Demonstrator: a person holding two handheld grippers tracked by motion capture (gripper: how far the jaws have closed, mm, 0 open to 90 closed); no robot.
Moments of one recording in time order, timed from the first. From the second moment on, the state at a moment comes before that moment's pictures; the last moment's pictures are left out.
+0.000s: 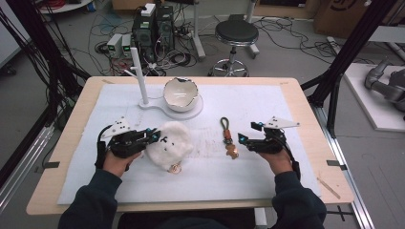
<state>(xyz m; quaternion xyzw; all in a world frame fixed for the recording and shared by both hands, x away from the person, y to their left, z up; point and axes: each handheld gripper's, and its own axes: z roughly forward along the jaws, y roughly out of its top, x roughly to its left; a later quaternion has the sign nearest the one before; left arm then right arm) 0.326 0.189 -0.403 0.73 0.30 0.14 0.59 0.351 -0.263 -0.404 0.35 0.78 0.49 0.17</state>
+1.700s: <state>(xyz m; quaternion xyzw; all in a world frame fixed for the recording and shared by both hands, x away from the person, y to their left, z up) 0.321 0.151 -0.403 0.74 0.22 0.10 0.63 0.348 -0.186 -0.406 0.25 0.79 0.56 0.00</state>
